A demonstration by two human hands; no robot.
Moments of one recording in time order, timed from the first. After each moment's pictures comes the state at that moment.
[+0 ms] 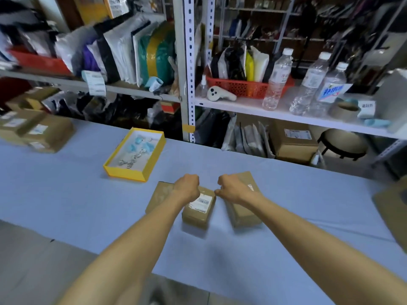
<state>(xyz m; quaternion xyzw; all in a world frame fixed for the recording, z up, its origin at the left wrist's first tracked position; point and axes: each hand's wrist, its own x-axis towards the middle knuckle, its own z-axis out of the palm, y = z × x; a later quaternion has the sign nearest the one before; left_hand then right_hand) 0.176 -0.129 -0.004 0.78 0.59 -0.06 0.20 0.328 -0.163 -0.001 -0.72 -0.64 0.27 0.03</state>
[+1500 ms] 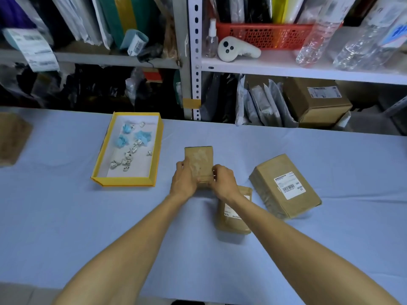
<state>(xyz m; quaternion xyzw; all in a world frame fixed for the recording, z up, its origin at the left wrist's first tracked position) 0.103 0.017 -0.130 0.73 0.59 0.06 0.34 0.217 -0.037 -0.115 -0.80 -0.45 0.34 0.20</state>
